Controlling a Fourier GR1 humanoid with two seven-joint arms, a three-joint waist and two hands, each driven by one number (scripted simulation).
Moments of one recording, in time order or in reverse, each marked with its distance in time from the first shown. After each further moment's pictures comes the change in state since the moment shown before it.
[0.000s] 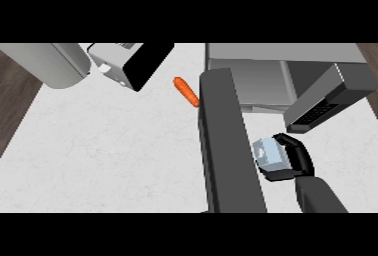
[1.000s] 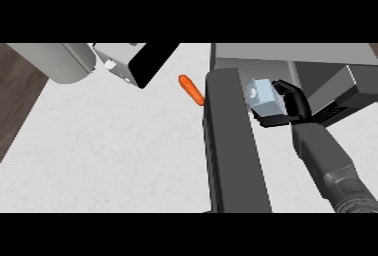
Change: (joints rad) left arm -0.050 0.028 0.035 0.025 0.062 -0.014 0.035; right arm -0.373 -0.068 -0.050 0.137 0.008 -0.108 0.128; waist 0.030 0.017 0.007
